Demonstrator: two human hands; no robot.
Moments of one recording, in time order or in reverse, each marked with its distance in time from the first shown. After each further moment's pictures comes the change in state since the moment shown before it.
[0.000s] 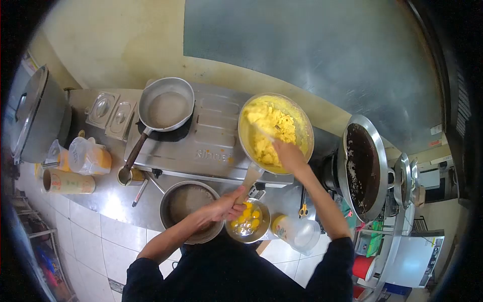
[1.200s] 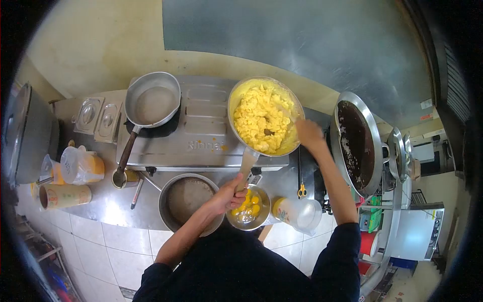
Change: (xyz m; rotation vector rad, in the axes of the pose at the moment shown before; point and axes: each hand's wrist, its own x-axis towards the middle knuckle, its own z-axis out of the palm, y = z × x) left_hand 0.003 -0.009 0.009 -0.066 0.014 0.121; right_hand -0.031 0.056 -0.028 -0.270 0.155 0.296
